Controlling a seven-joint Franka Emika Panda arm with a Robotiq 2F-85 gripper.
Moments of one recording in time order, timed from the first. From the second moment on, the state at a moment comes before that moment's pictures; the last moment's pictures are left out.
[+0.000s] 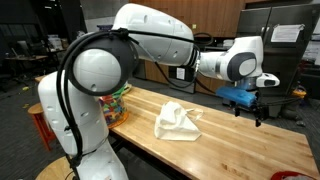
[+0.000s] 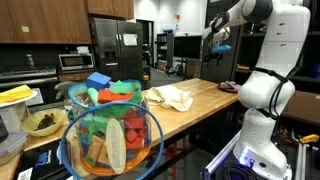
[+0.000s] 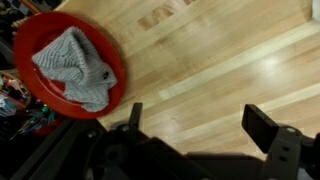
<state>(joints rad) -0.33 -0.03 -0.35 -1.96 -0.17 2.11 0.04</state>
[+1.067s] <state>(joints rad) -0.48 0.35 -0.48 -1.68 -0.20 2.18 0.08</state>
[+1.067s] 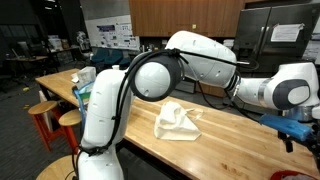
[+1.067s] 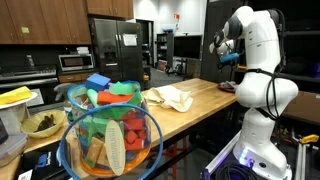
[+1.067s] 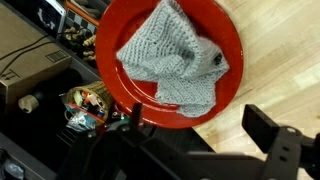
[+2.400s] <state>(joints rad) -0.46 0.42 -0.49 -1.77 -0.30 2.31 0.25</state>
